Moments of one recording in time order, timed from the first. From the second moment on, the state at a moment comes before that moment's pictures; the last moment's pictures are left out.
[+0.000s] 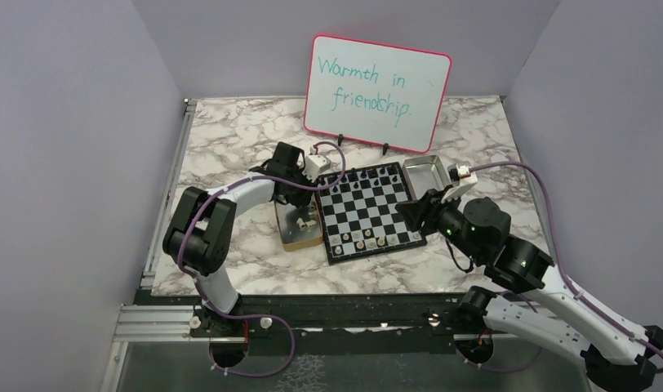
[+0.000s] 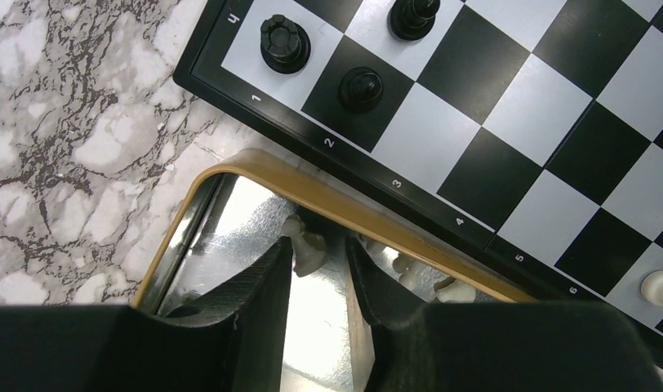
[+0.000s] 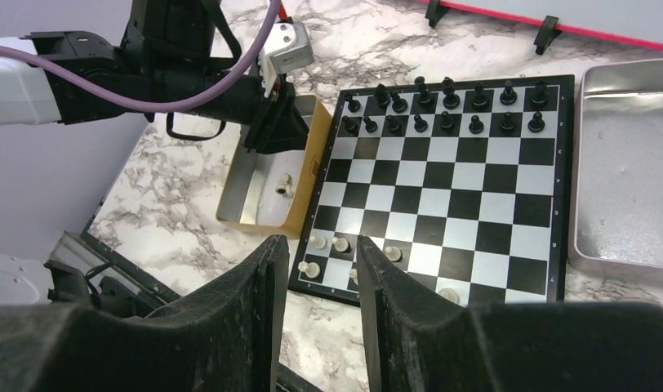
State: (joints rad) left arm -0.40 1.73 1.02 -0.26 0.30 0.33; right arm 0.88 0.64 0.80 -0.40 0.30 0.49
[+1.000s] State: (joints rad) left arm -0.43 1.75 1.03 -0.27 0.17 0.30; right arm 0.88 0.61 0.79 -0.44 0.31 0.53
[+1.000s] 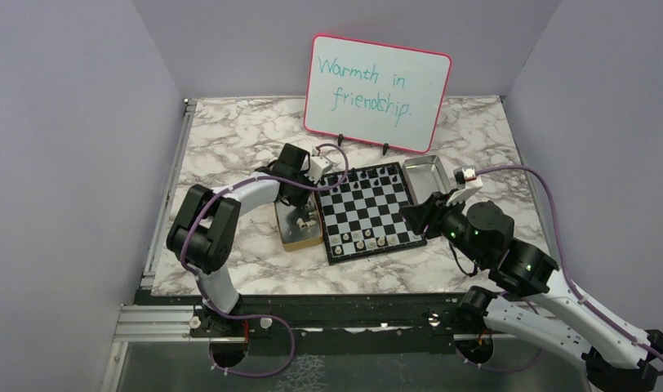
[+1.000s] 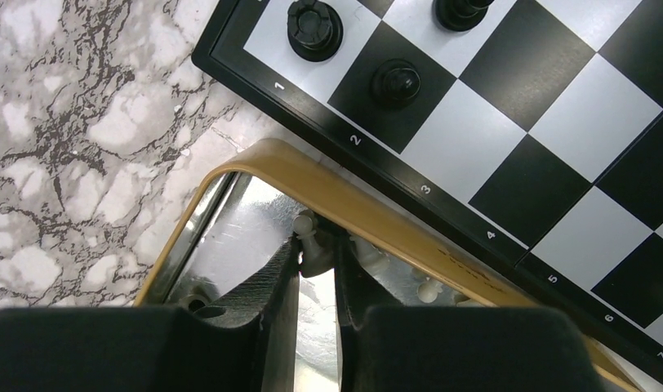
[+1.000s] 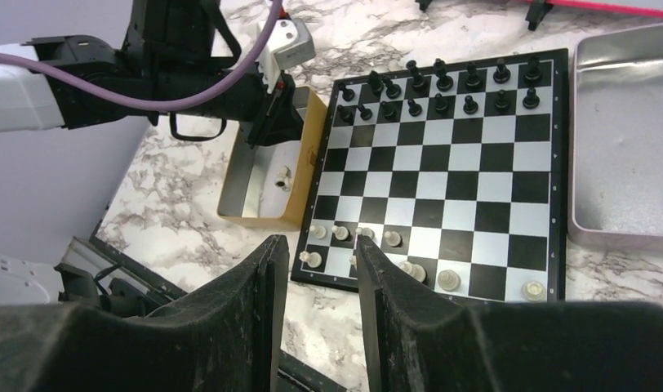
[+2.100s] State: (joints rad) left arm -0.51 1.15 0.82 -0.31 0.51 0.30; right arm 0.88 0.90 0.77 -0.33 0.06 0.75
